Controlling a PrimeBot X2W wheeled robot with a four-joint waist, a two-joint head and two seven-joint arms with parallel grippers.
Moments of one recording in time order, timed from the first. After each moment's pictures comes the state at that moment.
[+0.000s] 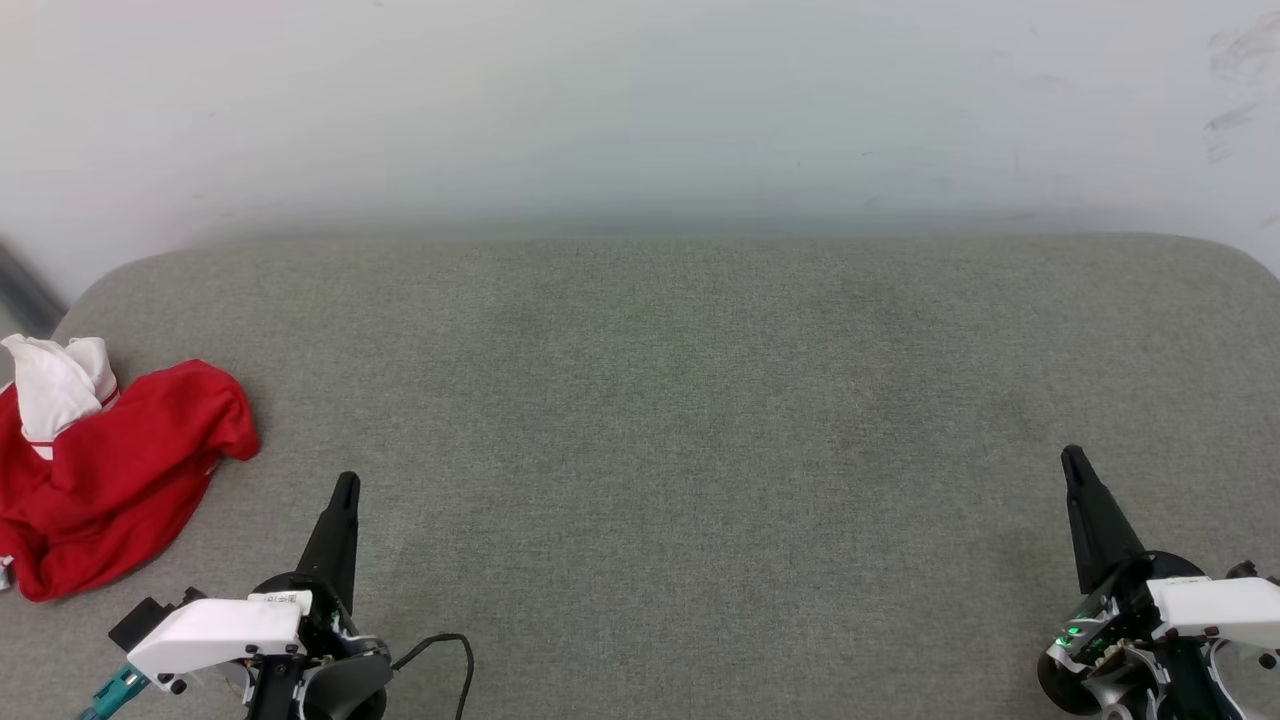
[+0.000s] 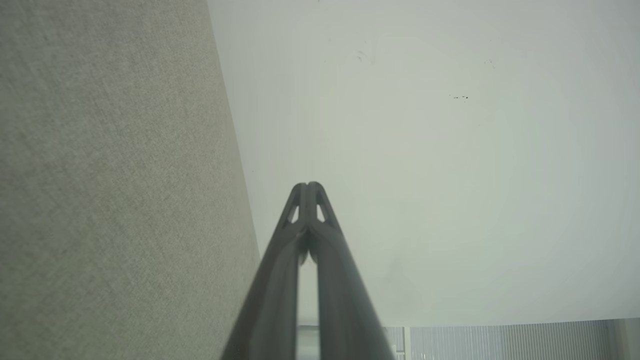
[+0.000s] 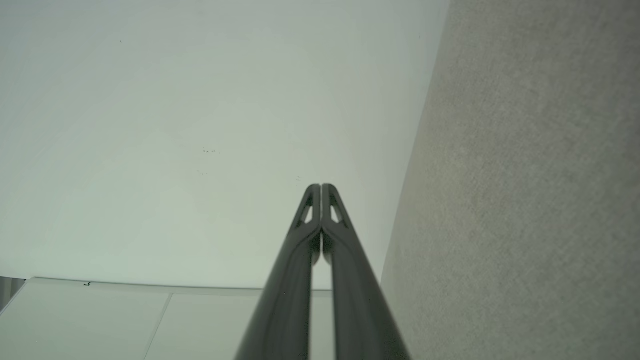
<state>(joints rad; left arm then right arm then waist) -0.11 0.05 0.11 0.25 -1.61 -0.13 0.11 -0.10 -0.05 -0.11 0.25 1.62 0.13 0.11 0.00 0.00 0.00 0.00</state>
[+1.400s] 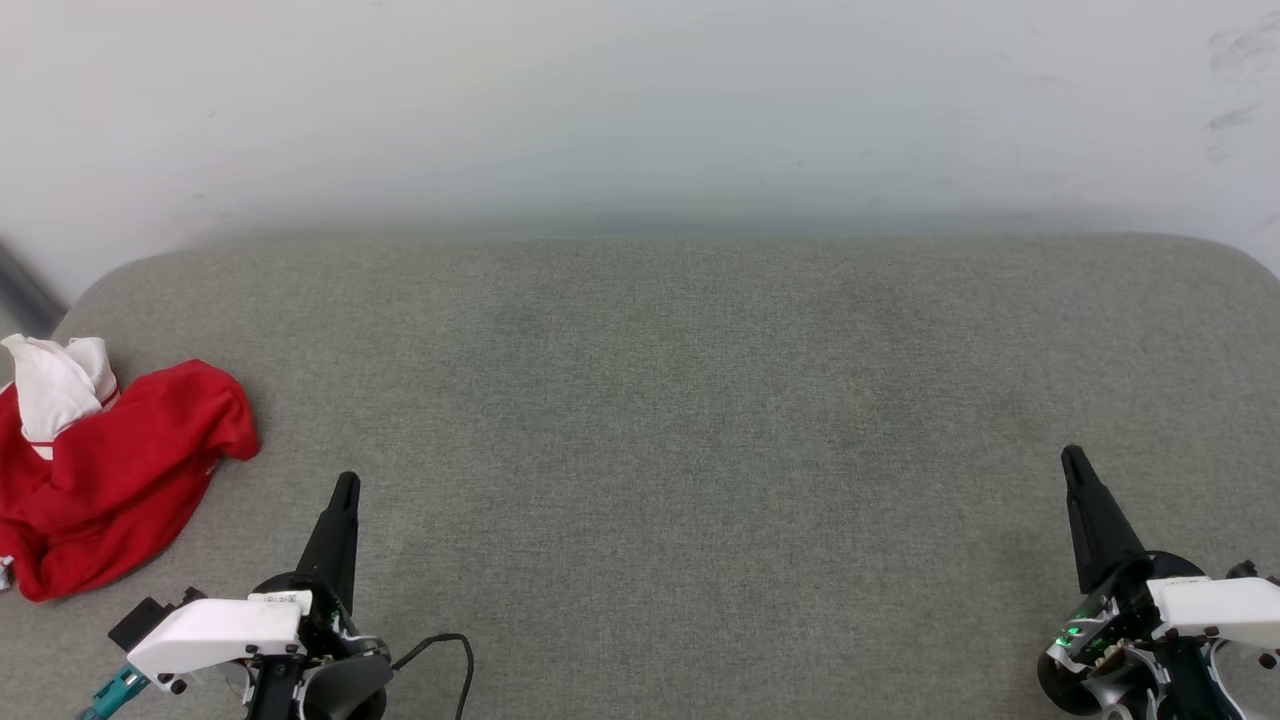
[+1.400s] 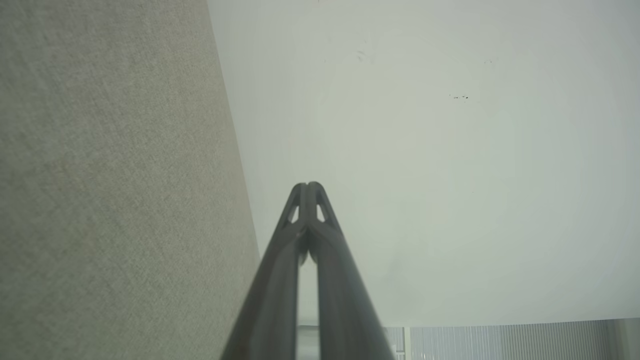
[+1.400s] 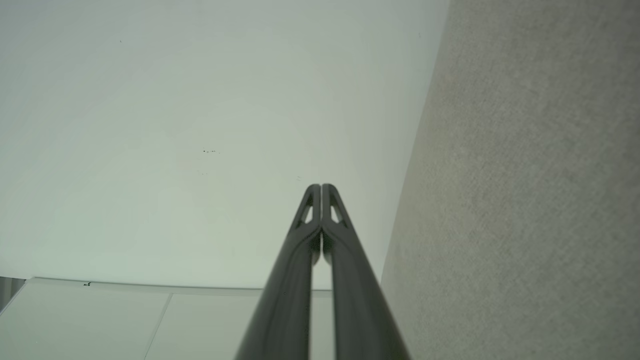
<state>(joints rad) -0.11 0.05 0.11 0.25 -1.61 -0.13 0.11 -0.10 -0.05 -0.11 0.25 1.62 0.13 0.11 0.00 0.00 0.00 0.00</state>
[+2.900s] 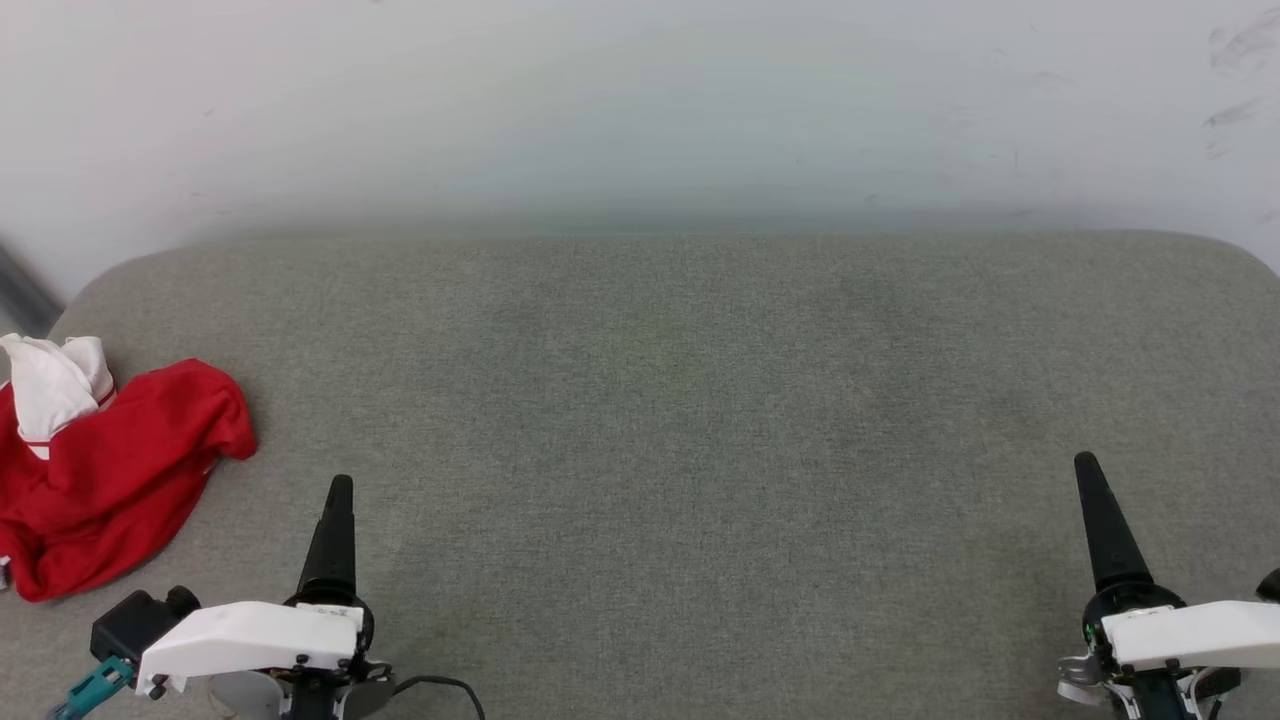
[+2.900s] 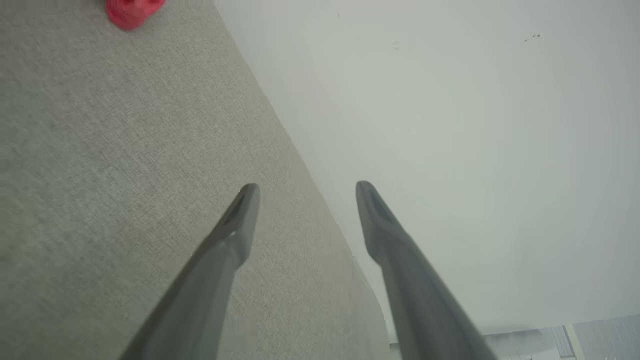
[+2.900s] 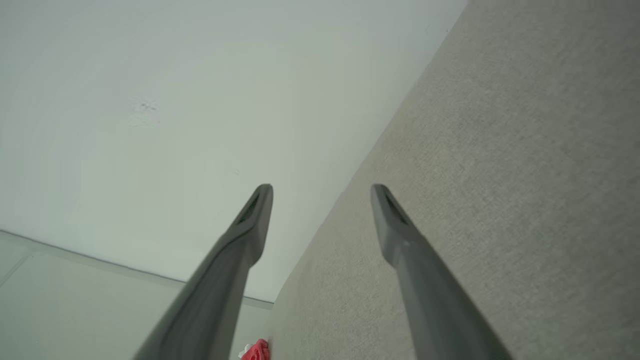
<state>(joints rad) -0.05 0.05 0.08 0.15 -1.19 -0.02 0.00 -0.03 -0.05 -0.10 0.17 1.18 0.13 0.00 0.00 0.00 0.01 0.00</state>
